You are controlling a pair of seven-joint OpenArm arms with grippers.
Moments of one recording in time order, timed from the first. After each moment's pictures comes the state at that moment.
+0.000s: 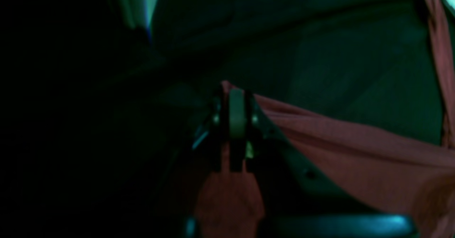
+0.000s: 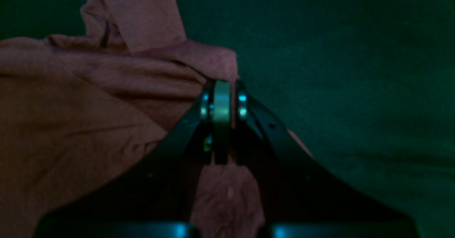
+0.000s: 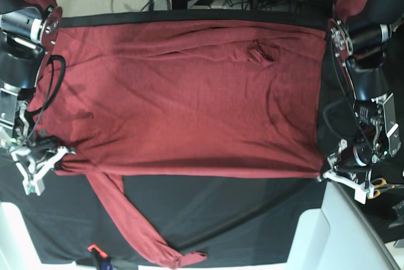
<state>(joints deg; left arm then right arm) -25.2 -19.7 -20.7 51.2 -24.7 -18.1 44.2 21.9 11.4 23.4 49.1 -6.9 28.5 -26.7</state>
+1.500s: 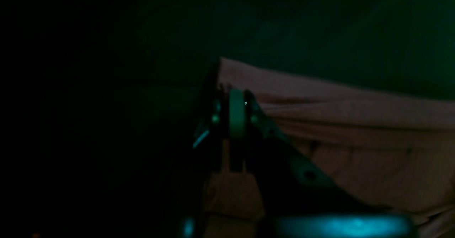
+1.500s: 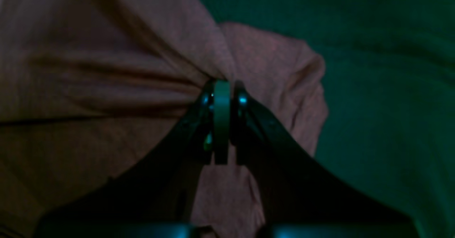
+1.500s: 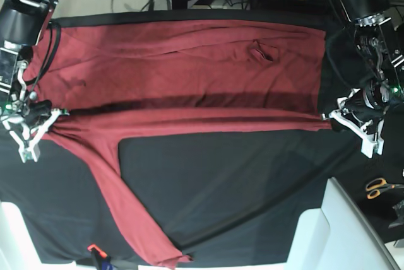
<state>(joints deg) 1.1 -16.9 -26.8 88.4 -25.1 -18.7 57.5 8.2 10.9 23.7 67.6 -5.7 28.8 -39.1</state>
